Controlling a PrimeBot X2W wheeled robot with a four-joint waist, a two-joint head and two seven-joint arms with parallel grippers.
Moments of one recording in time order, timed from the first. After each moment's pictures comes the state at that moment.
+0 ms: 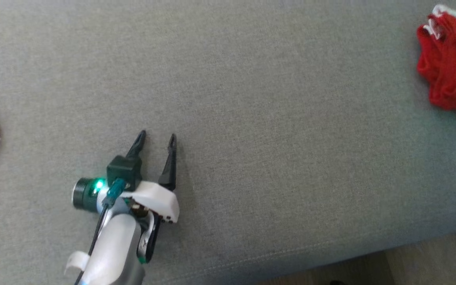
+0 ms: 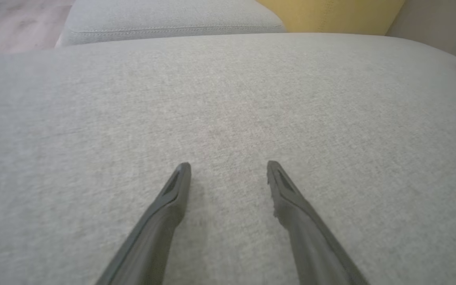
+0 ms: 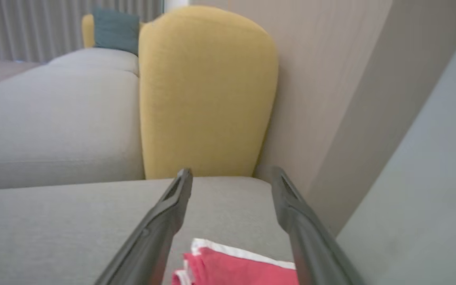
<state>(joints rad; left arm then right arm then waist) -0.31 0.03 -0.32 0.48 -0.12 0.07 -0.26 -0.93 -0.29 -0.29 0.96 -0.15 0.13 -0.25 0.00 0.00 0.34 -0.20</state>
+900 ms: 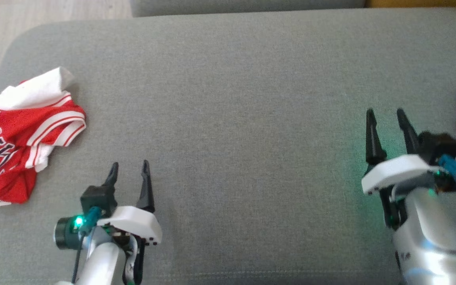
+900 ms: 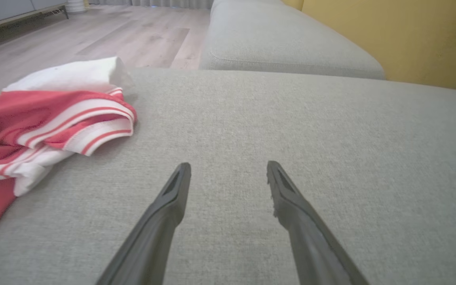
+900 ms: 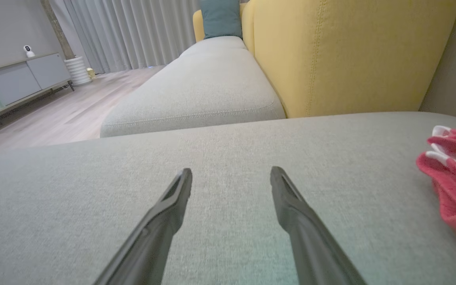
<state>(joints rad) -0.16 0.04 -0.23 0.44 -0.18 0.14 -0.26 -0.44 -0.06 -0.05 0.69 0.10 0.13 -0.25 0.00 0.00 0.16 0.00</state>
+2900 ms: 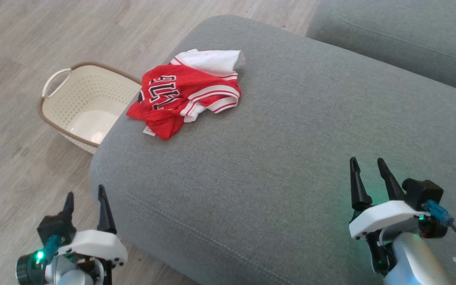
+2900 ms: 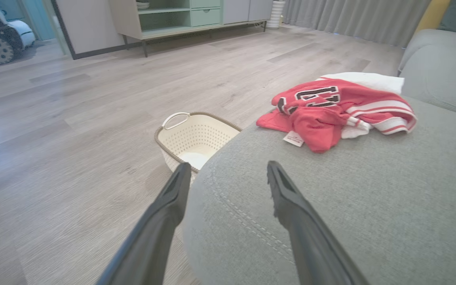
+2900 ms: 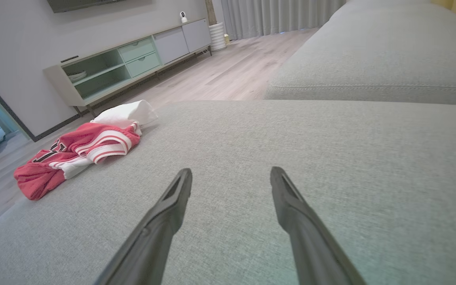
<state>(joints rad) -0.04 0.04 -0.02 0.39 -0.14 0.12 -0.26 -0.23 -0.05 0.03 0.64 0.23 0.13 -0.25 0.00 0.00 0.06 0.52</state>
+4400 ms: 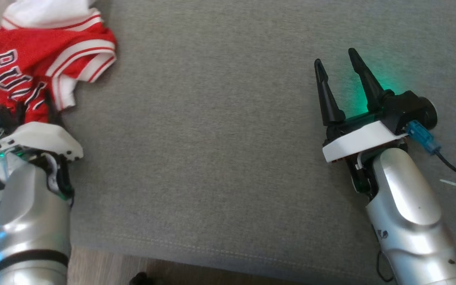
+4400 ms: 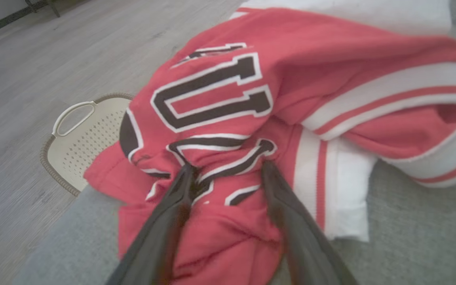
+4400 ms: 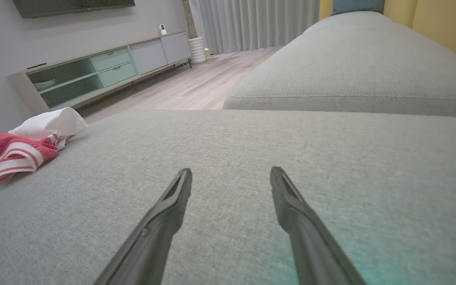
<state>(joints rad) -0.64 0.10 0.18 0.90 -0.14 0.05 -0.26 -0.51 -0.06 0.21 0.44 0.10 0.13 -0.25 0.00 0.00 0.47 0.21</state>
